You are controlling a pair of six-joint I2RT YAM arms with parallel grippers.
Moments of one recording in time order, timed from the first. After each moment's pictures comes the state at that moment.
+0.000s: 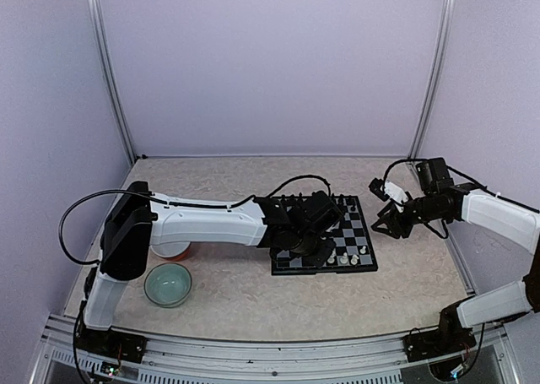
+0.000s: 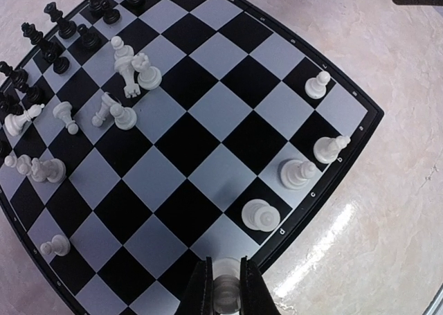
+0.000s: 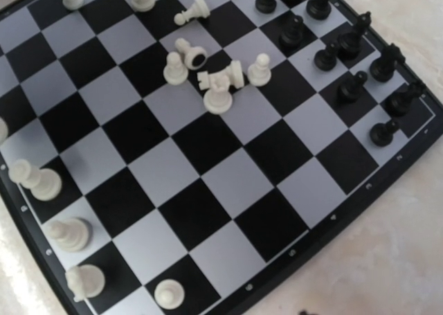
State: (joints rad) left arm -1.18 2.23 1.82 -0.50 -0.22 -0.30; right arm 0.21 1.24 0.81 -0.46 -0.44 -0.61
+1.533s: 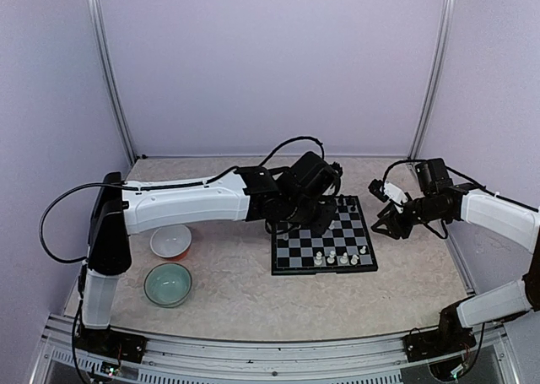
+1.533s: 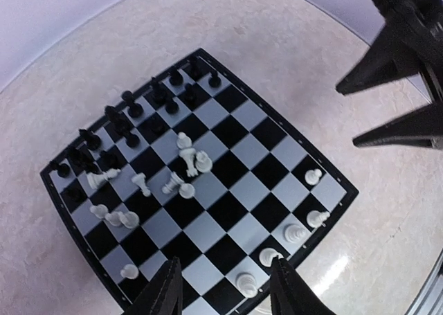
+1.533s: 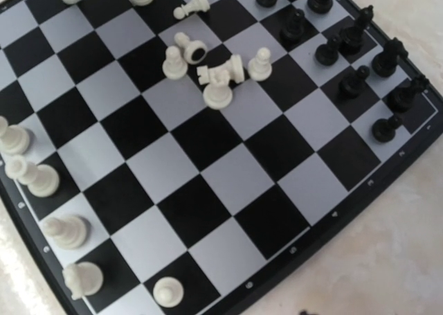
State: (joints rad) left arm -1.15 2.15 1.92 -0.55 -0.28 -0.29; right arm 0.21 1.25 0.80 -0.46 -0.44 -0.61
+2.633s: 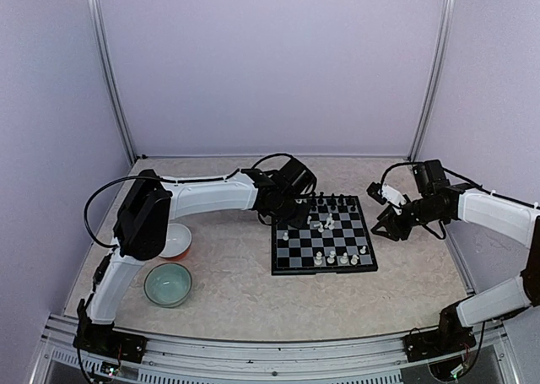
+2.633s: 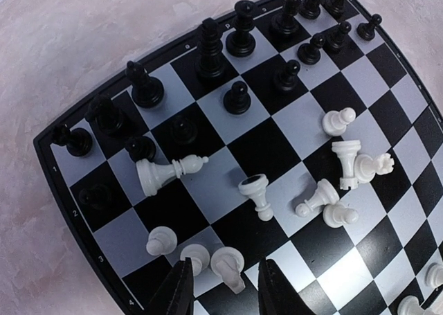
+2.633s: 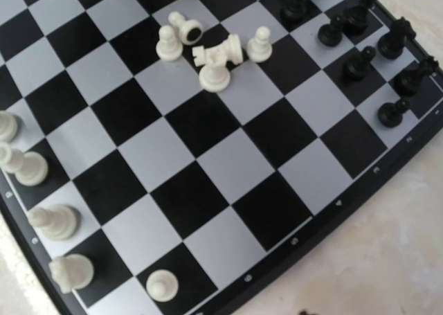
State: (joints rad) left arm -0.93 2.37 2.01 -0.56 -0.18 -0.31; right arm 0.21 1.28 0.80 -0.46 -0.42 -0.62
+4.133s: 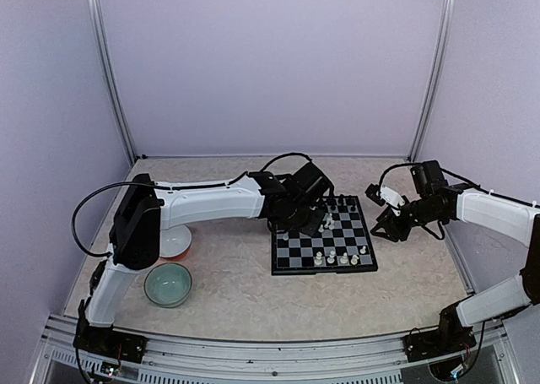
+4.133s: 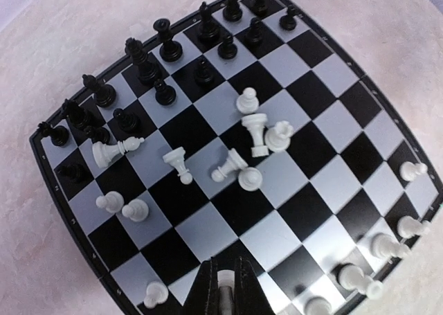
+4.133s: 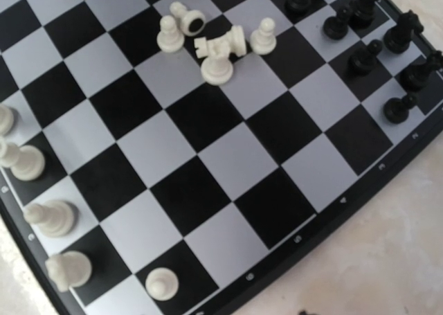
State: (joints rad) left arm -1.04 2.34 2.03 -0.62 -0.26 -0.32; right arm 0.23 1.30 0.80 -0.46 -0.41 -0.63
